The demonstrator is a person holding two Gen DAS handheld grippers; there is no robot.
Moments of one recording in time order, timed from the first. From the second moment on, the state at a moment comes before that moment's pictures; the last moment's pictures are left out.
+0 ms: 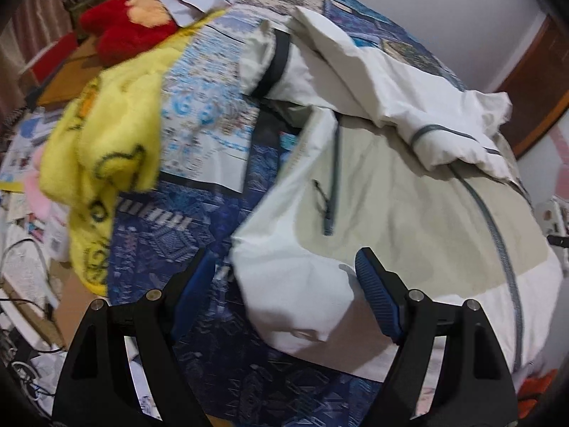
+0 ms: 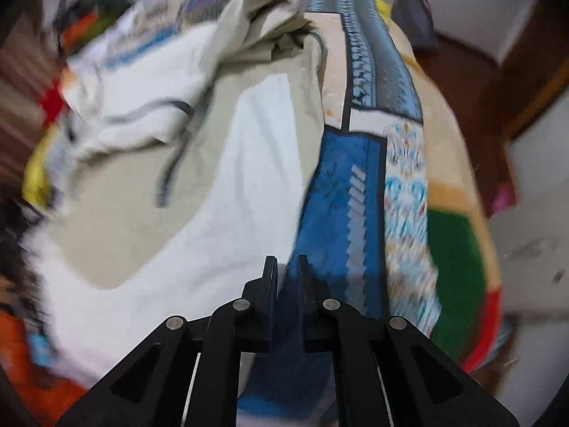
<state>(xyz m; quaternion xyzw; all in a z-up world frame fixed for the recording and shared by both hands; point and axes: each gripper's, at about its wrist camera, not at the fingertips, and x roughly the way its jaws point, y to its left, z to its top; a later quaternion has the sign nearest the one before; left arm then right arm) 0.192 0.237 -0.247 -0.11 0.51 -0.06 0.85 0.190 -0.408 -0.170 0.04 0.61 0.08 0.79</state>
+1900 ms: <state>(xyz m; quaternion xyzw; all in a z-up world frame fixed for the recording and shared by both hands) 0.481 0.196 -0.233 -0.27 0.51 0.03 0.82 0.455 -0.362 -0.150 0.24 0.43 0.19 0.85</state>
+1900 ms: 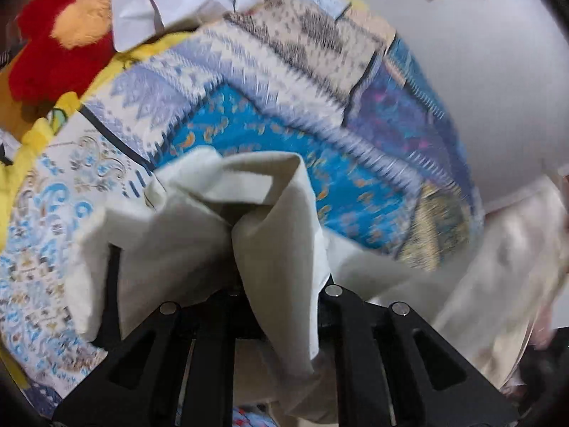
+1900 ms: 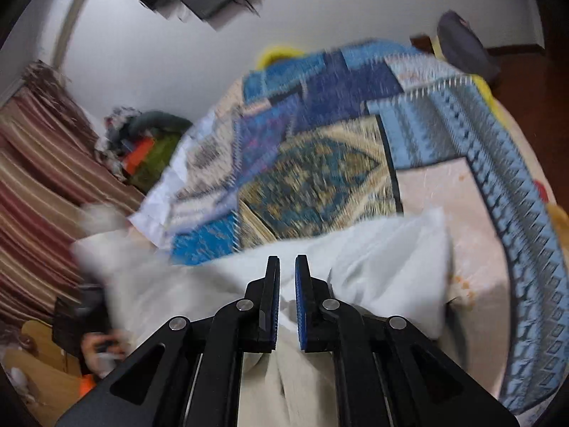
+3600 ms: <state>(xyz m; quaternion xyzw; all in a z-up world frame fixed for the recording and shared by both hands) 0.434 0.068 -0.237 0.01 0.51 -0.13 0.85 0.414 -0.243 -0.225 -0.04 0.54 0.27 0.79</state>
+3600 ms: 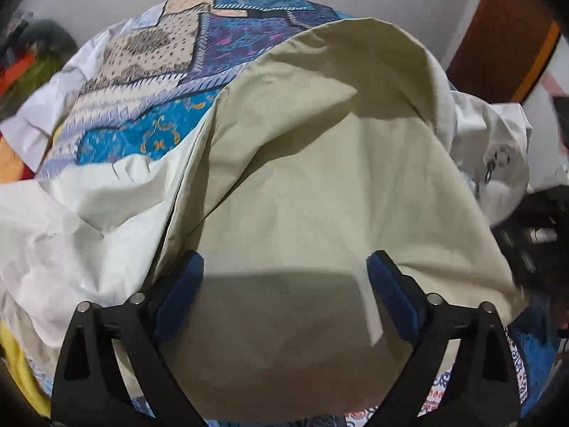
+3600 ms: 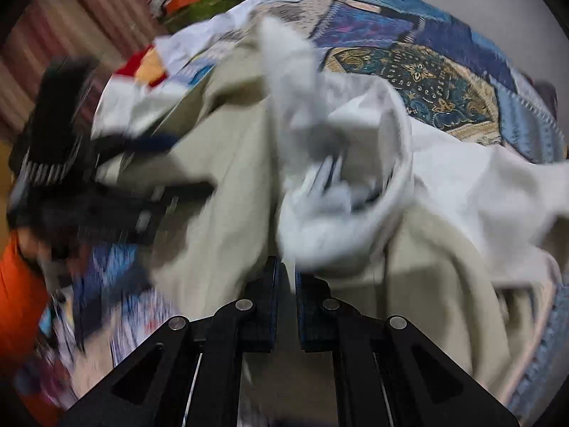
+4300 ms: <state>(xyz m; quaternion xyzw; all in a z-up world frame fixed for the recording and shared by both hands) 0.461 0.071 -0.239 0.02 0.52 -0.11 0.85 0.455 -0.351 -0.127 0.03 0.49 0.21 0.84</state>
